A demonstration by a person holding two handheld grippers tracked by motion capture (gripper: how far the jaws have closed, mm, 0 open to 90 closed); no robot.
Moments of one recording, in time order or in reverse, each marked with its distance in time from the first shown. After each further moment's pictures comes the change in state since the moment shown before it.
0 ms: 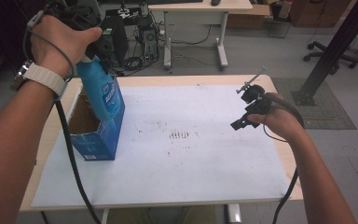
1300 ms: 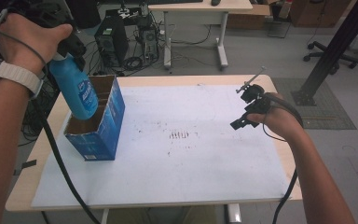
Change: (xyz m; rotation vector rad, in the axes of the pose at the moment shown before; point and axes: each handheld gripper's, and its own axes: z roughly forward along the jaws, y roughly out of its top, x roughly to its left) left arm 0.052 -0.008 -0.004 -0.020 0.047 -0.114; right arm -0.002 0.001 0.002 0.001 0.000 0.003
